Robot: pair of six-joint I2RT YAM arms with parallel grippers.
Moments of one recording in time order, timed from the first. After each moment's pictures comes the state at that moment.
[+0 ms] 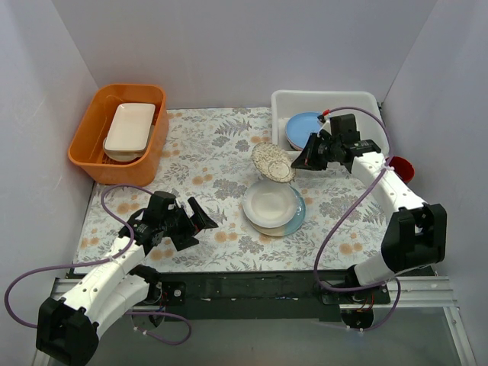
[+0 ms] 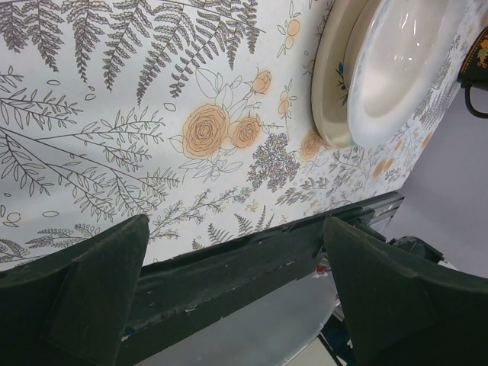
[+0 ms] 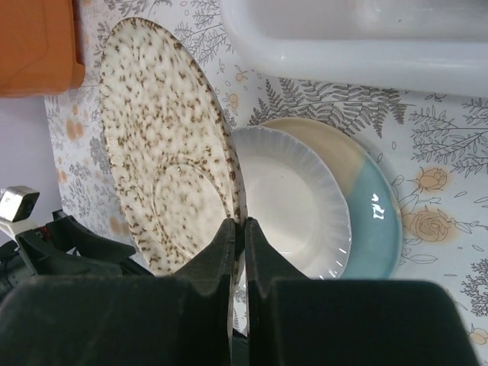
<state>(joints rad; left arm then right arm) -0.41 0.81 0.48 -0.55 0.33 -1.00 0.25 1.48 1.21 -0.54 -0.47 0.52</state>
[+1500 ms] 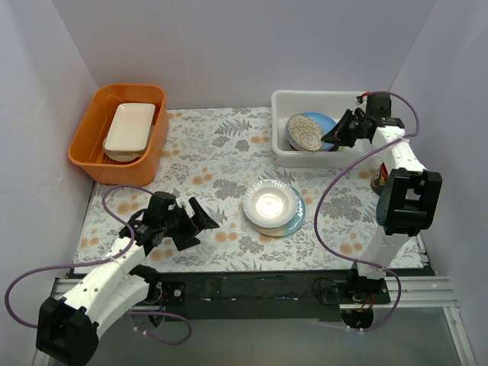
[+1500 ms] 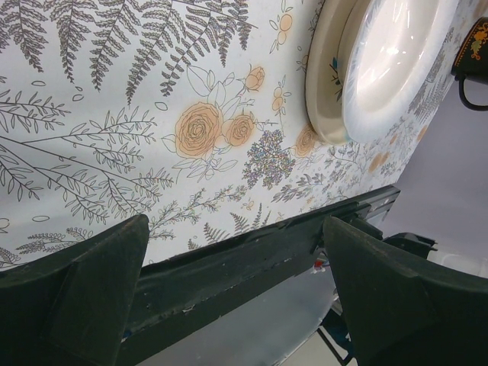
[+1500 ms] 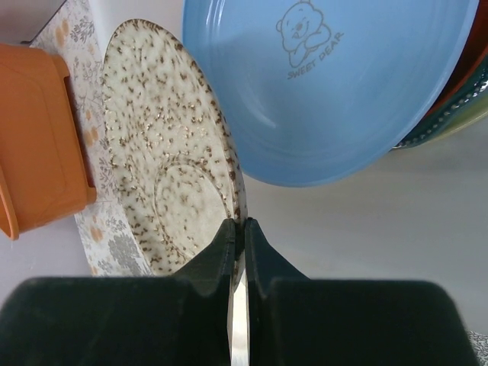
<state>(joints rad) -0.41 0.81 0.46 -0.52 0.35 -1.00 -0.06 1.81 1.53 -0.55 -0.55 0.51</state>
